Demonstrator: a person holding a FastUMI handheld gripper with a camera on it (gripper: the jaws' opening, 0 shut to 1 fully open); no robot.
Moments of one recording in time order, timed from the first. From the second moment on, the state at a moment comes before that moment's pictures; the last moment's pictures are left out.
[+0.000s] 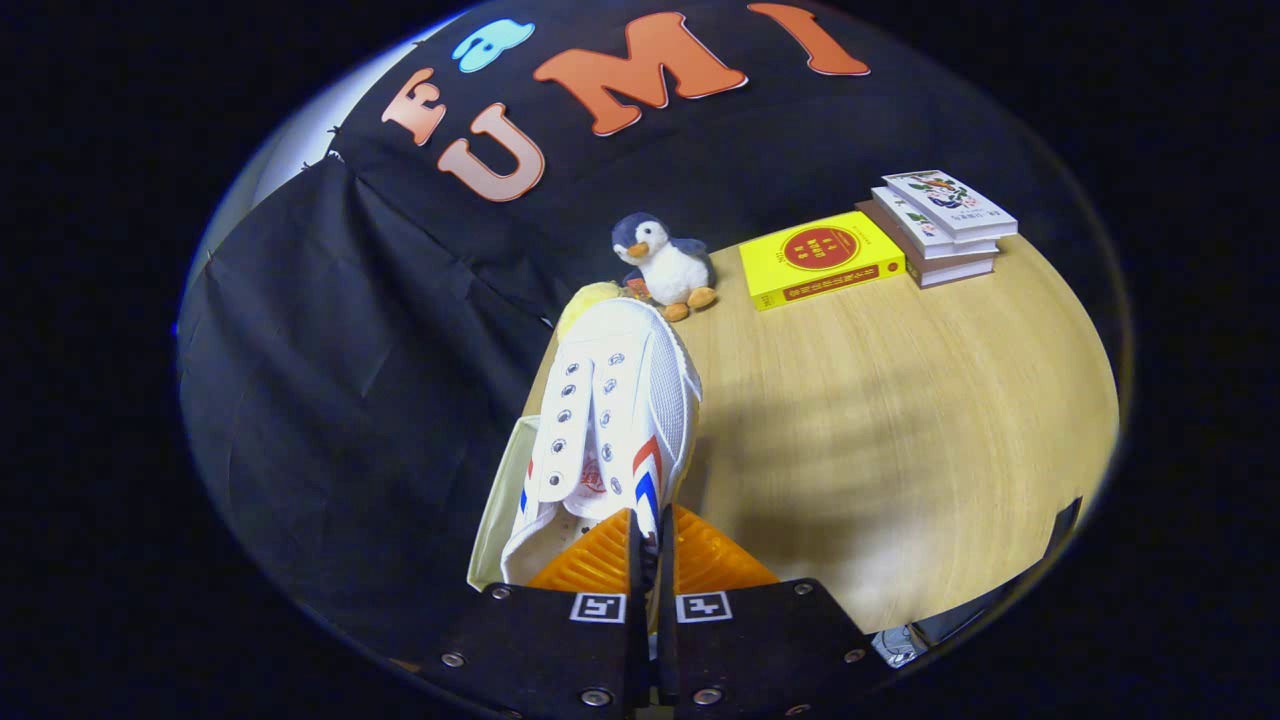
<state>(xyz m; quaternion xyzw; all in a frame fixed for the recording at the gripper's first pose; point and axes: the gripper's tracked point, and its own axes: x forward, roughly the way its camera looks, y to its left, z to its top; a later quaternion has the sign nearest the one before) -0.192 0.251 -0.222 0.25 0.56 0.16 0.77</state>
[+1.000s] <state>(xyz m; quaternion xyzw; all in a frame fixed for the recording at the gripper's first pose) -0.251 0.355 -0.293 0.14 0.70 0.08 0.69</state>
